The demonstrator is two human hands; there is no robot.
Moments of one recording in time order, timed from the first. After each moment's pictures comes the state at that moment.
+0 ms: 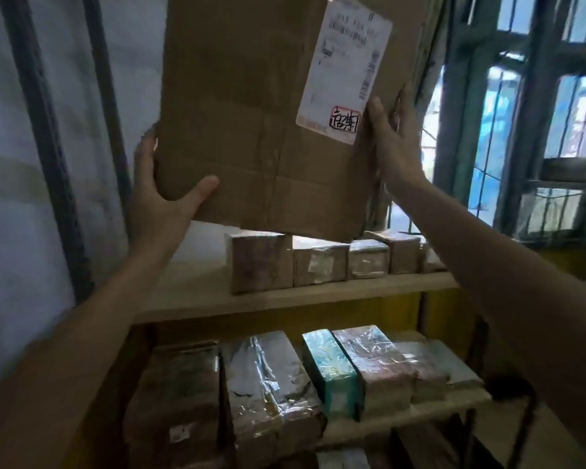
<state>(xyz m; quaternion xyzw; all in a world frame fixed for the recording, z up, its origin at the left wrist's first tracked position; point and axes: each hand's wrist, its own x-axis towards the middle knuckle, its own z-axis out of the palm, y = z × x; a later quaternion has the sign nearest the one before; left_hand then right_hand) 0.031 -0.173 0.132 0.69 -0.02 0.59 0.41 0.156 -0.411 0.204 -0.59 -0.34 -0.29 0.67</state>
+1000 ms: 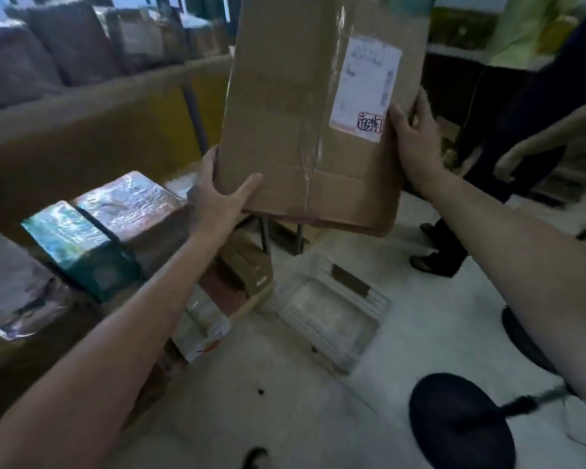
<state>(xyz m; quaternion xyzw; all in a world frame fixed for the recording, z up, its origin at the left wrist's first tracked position) 0.211 -0.577 -0.134 0.80 -0.13 0.17 0.57 0.176 -0.859 -0.079 -0.80 0.15 -0.30 0.50</state>
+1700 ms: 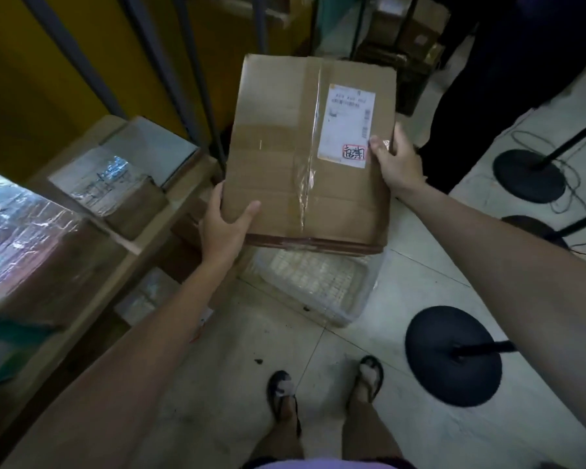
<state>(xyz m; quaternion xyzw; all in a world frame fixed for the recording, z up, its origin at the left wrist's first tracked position) 0.329 -0.677 -0.307 0.85 -0.08 -0.07 0.52 0.267 -0.957 -0.268 -0.80 0.32 -0.17 0.48</state>
